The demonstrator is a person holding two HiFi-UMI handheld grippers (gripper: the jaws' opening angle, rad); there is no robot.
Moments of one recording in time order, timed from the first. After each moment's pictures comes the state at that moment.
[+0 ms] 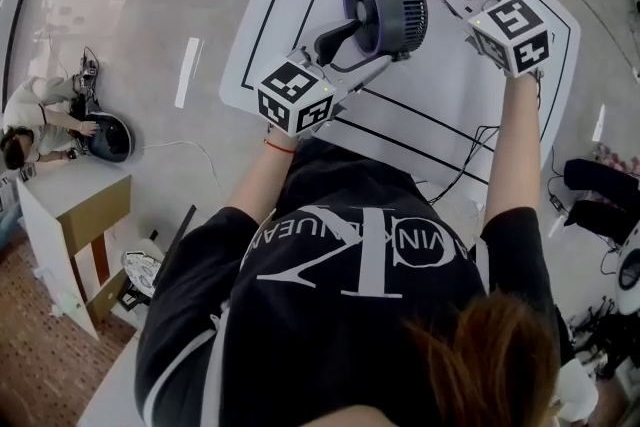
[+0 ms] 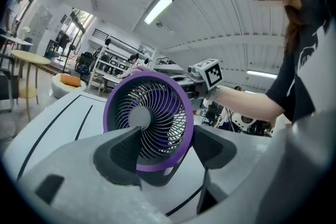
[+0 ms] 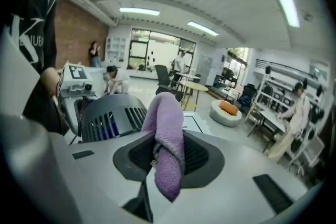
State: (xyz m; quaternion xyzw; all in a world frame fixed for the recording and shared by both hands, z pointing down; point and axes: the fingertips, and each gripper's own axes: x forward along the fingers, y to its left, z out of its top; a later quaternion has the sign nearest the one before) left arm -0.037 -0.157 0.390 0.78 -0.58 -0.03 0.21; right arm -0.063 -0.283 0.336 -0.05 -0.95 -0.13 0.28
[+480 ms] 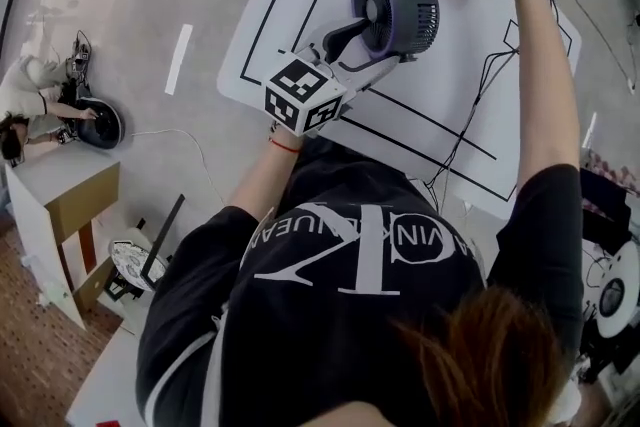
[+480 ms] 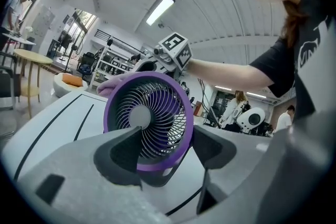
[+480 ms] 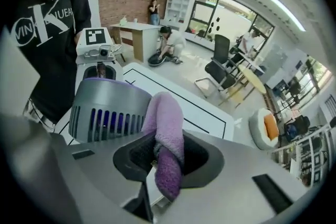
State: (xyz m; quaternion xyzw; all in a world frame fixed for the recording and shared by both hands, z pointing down) left arm -0.037 -0.156 0.390 0.78 -0.59 -0.04 0.21; right arm -0.133 -0.260 0.365 -0.32 -0.77 -0.32 0.45
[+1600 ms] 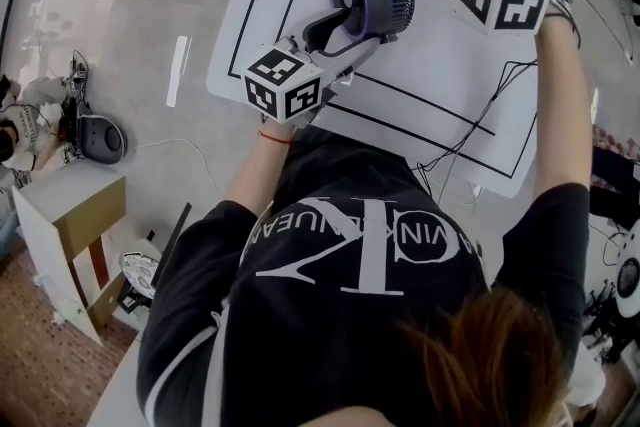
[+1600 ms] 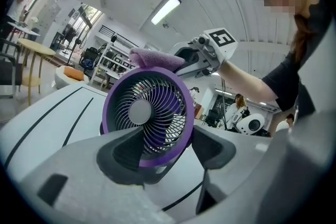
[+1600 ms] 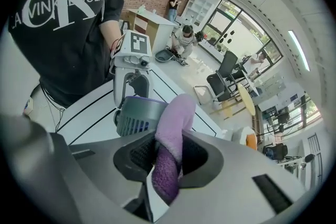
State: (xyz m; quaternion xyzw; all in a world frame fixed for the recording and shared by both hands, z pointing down) left arm -0.034 -0.152 0.391 0.77 -0.59 -0.06 0.24; right arm -0.066 -0.211 0.306 -0.32 -0.73 -0.44 0.41
